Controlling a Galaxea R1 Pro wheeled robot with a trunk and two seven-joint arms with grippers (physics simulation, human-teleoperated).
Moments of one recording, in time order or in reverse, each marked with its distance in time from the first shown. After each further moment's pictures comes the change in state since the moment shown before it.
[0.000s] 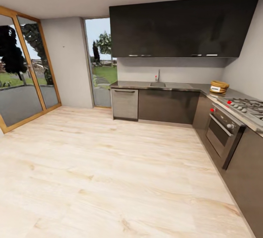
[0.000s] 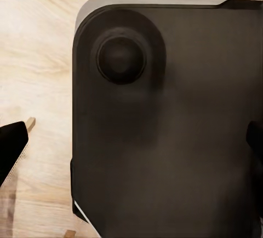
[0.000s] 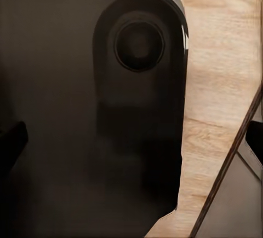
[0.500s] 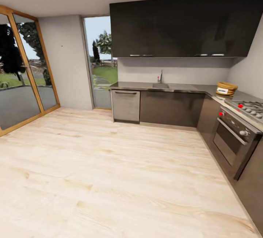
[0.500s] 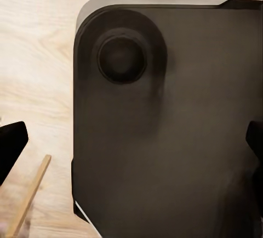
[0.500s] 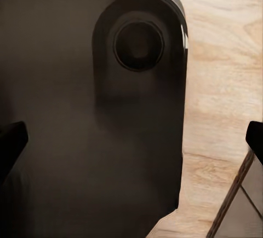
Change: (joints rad) left arm 0.000 0.002 -0.001 0.000 -0.001 0.000 -0.001; right arm 0.000 0.000 -0.005 0.000 -0.005 -0.001 0.000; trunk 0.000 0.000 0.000
